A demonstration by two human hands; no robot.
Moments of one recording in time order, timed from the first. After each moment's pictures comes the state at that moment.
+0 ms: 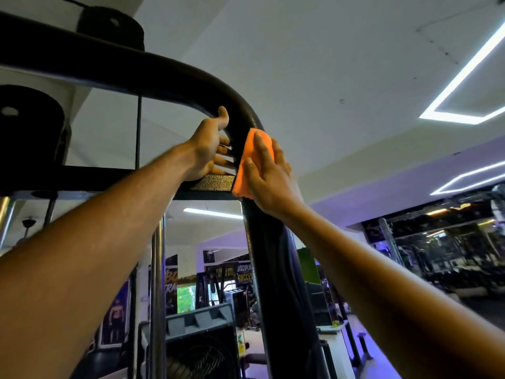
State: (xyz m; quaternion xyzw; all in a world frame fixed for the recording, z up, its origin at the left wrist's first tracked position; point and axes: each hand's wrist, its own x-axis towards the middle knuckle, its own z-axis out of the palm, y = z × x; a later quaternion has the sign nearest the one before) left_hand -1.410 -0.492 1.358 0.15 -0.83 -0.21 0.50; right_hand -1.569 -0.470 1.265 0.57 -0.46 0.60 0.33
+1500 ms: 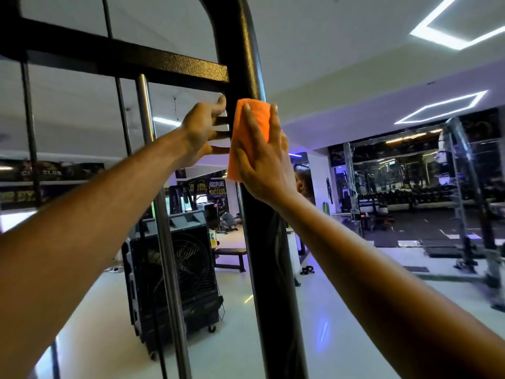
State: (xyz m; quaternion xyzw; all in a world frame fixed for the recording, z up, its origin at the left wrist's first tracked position) left_hand -1.403 -0.494 1.183 0.10 -0.81 -0.37 0.45; right_hand -1.553 -0.460 1.093 0.54 -0.52 0.55 0.37
